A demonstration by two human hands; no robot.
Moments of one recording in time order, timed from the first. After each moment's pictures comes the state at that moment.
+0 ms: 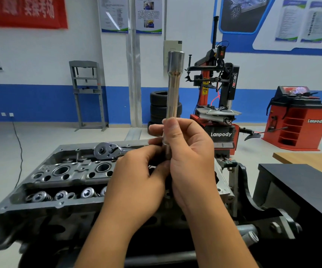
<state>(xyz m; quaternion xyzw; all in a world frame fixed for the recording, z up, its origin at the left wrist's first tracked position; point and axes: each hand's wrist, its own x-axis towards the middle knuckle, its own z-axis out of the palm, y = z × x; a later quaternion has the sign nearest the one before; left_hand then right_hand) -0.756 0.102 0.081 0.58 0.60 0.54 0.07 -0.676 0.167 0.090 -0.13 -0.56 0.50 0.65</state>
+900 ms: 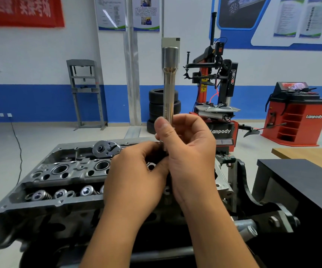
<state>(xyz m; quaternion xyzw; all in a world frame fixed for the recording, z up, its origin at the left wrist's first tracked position) -0.755 0.107 0.077 0.55 0.61 0.56 0.05 -0.673 0.164 0.091 -0.15 -0.54 0.48 0.68</state>
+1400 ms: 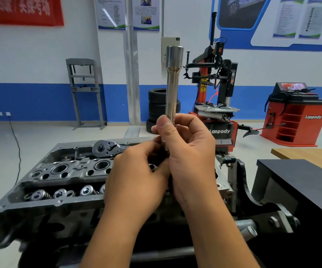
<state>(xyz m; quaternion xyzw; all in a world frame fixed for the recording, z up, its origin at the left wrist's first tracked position) -0.751 0.104 0.082 0.56 0.63 0.54 0.04 -0.672 0.161 0.093 -0.14 -0.55 0.50 0.65</state>
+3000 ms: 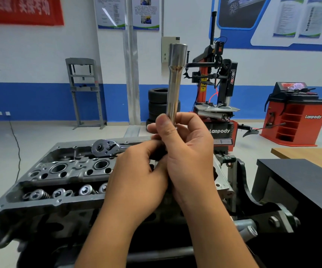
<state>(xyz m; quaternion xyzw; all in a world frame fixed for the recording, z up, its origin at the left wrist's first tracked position) -0.755 0.105 0.081 0.59 0.59 0.54 0.07 -0.675 0.164 0.091 -0.14 -0.57 0.48 0.66</state>
